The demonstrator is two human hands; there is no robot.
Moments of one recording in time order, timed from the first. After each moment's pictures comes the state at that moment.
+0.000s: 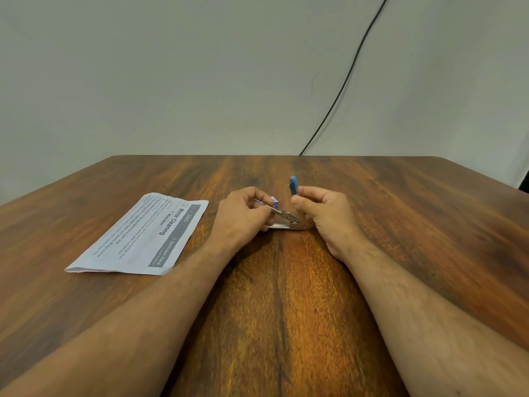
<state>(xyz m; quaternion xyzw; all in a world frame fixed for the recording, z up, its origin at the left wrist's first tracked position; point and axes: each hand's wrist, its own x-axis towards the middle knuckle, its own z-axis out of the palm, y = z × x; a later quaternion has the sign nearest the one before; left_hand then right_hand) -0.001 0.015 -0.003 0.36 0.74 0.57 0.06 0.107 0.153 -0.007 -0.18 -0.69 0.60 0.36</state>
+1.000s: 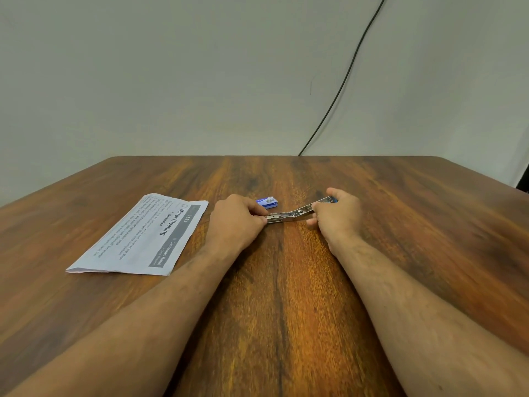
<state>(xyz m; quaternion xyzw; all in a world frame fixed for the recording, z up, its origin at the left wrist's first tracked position) -0.002 0.014 -0.003 0.32 0.85 0.41 -0.03 0.098 0.163 -0.010 -0.39 -0.65 0.49 0.43</state>
